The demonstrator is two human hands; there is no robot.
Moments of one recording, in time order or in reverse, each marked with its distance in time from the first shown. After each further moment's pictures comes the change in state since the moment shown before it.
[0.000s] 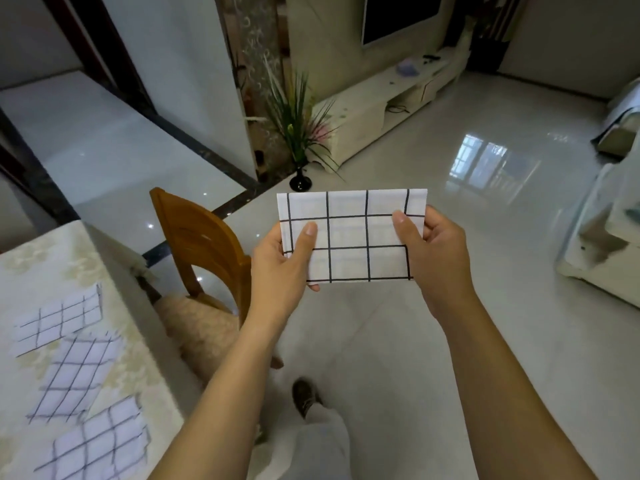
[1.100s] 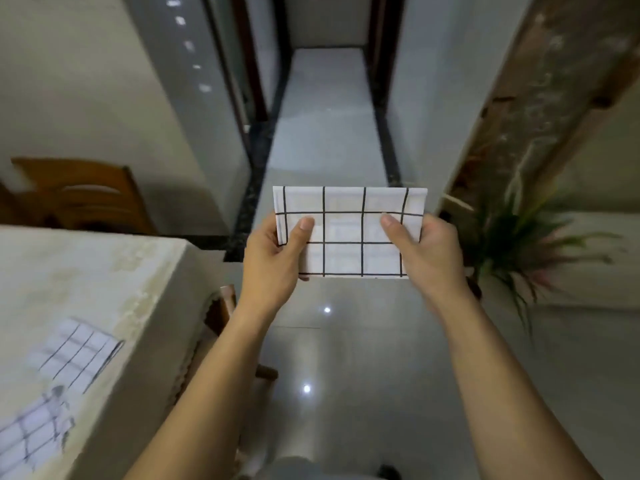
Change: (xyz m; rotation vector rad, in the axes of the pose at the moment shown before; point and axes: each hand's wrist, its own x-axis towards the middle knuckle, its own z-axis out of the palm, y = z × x) left_hand 0.527 -0.068 -0.132 0.128 0.886 -0.031; right_hand 0.551 -0.005 0.455 0.066 -0.909 -0.185
